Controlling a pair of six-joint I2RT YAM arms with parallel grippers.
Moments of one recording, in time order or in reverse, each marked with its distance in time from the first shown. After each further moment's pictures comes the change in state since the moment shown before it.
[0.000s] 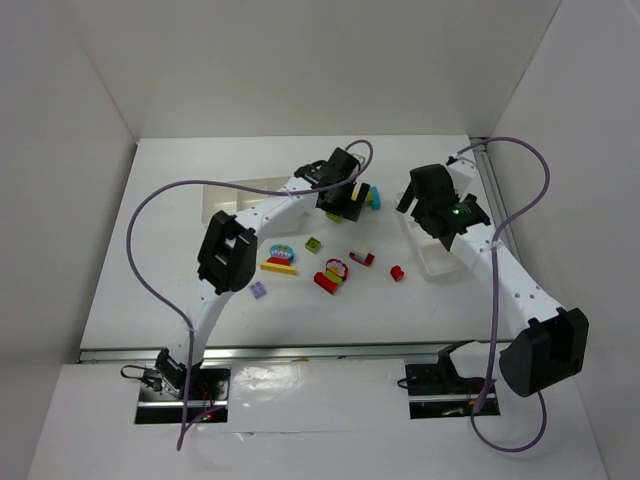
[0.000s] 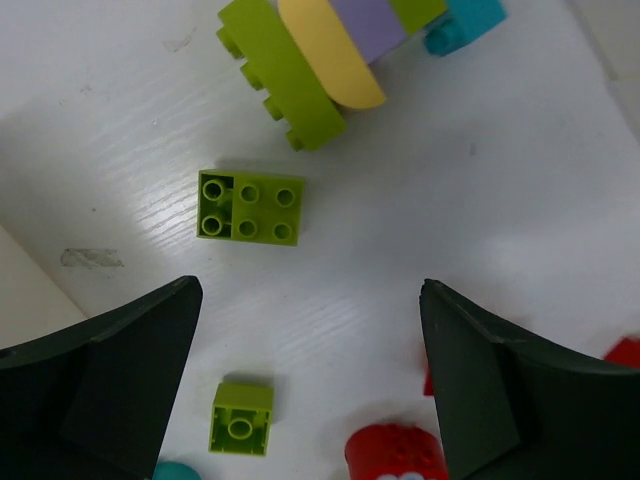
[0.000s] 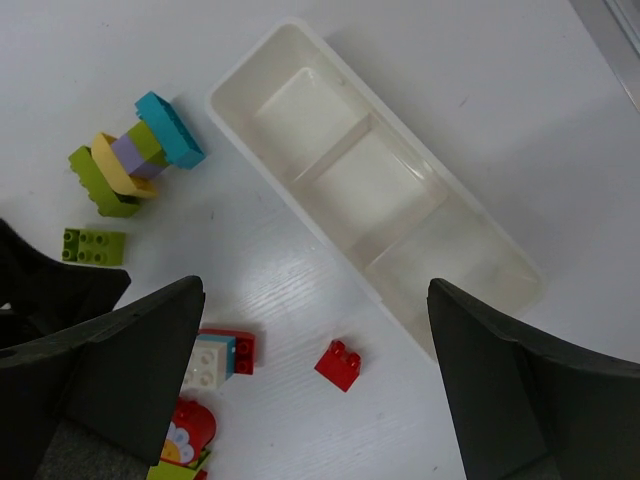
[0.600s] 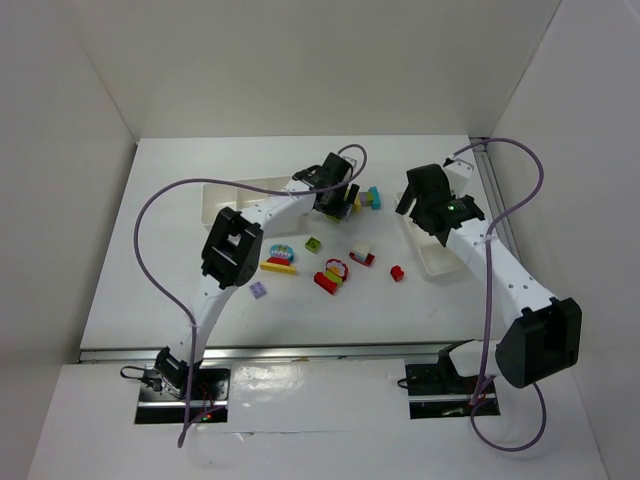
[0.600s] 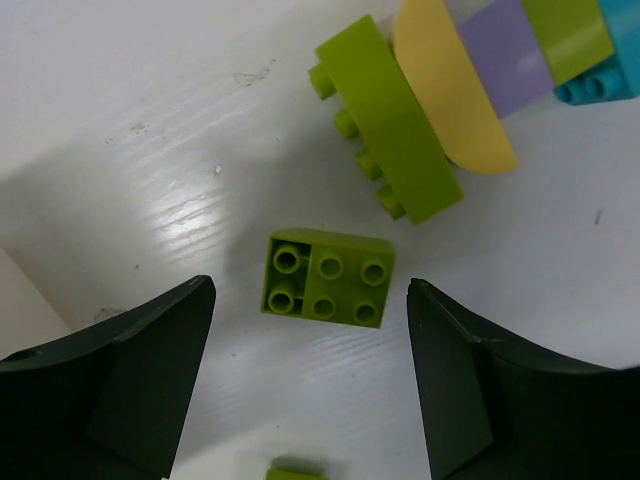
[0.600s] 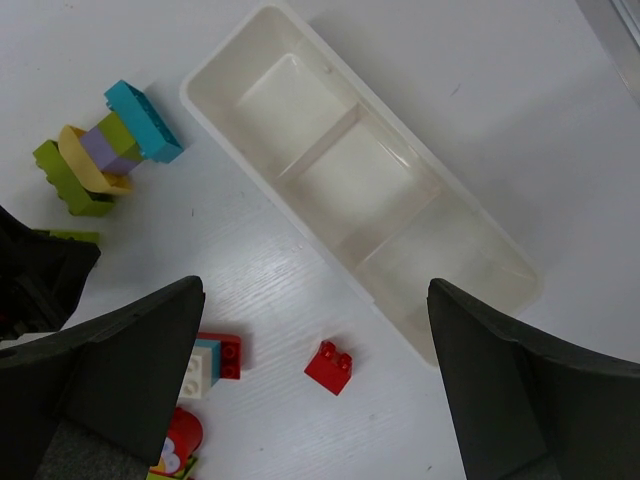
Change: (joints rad) left arm 0.039 0.097 -0.026 0.108 -0.059 0.030; right arm -0.011 0.047 0.000 -0.008 0.003 0.001
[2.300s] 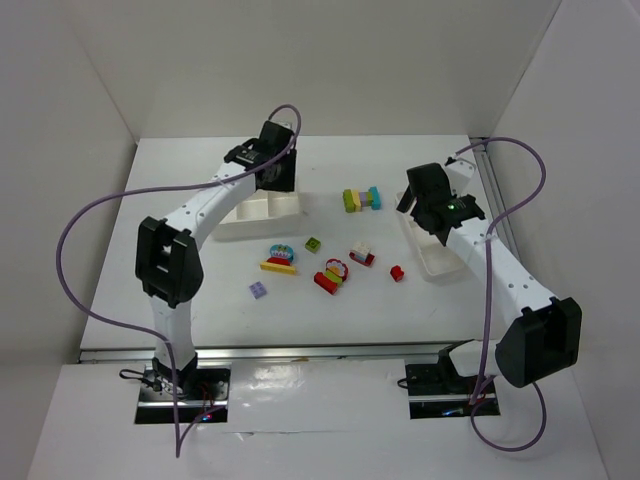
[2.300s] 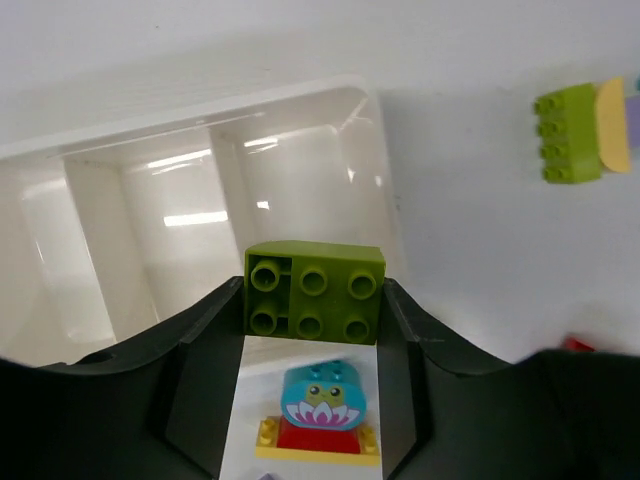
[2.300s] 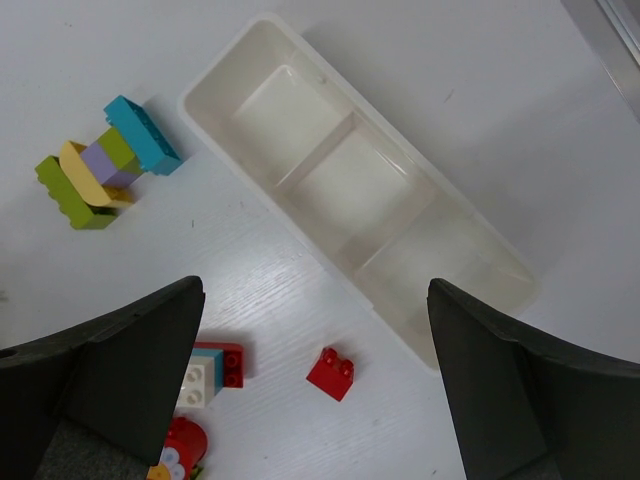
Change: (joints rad) left arm 0.162 -0.478 -0.292 -0.101 -0.104 -0.097; right arm -0.001 0.002 0.005 -0.002 0.024 0.021
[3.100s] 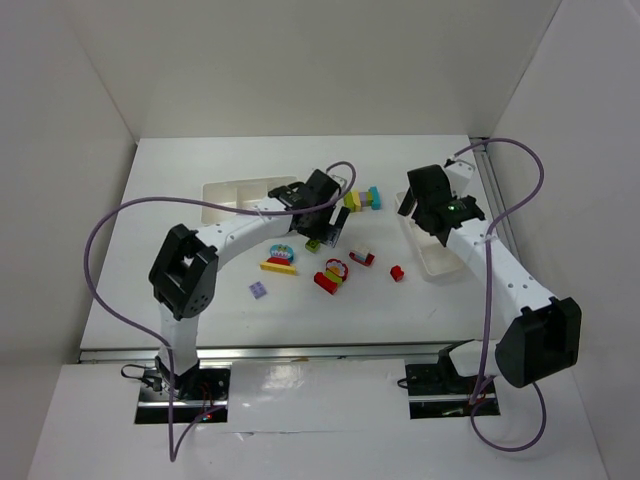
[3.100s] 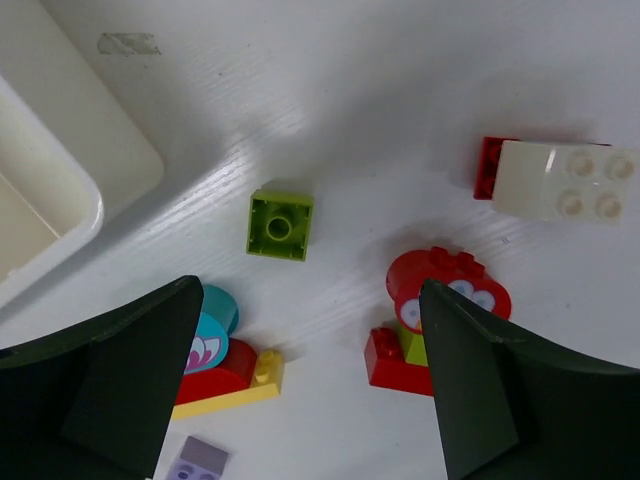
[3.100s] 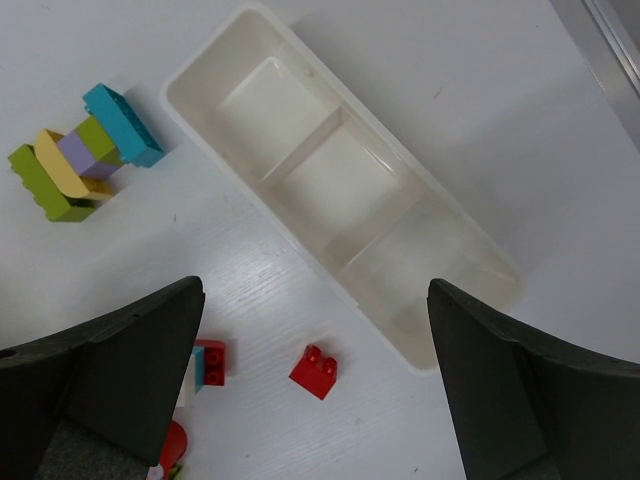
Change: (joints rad) left arm -0.233 -0.015 -0.225 0.063 0.090 0.075; right arm -0.008 0.000 -0.003 -0.003 -0.003 -0.033
